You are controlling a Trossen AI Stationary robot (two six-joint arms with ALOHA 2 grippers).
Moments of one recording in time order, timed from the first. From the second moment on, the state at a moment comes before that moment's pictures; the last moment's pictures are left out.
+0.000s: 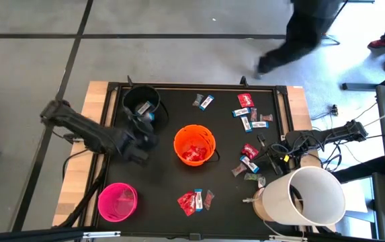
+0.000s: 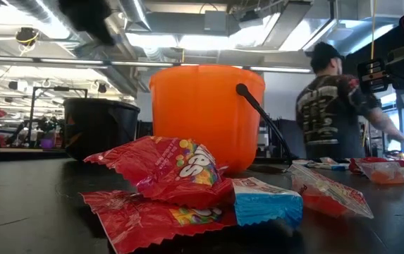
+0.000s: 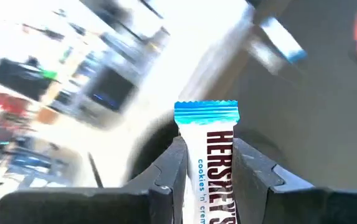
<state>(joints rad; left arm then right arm) -0.35 1.35 1.17 -1.43 -1.18 -0.89 0.25 0.17 0.08 -0.13 -0.17 -0.06</state>
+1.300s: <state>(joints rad) 0.08 0.93 0.54 0.31 -0.83 0.03 0.25 0.17 0.08 -0.13 -0.17 -0.06</state>
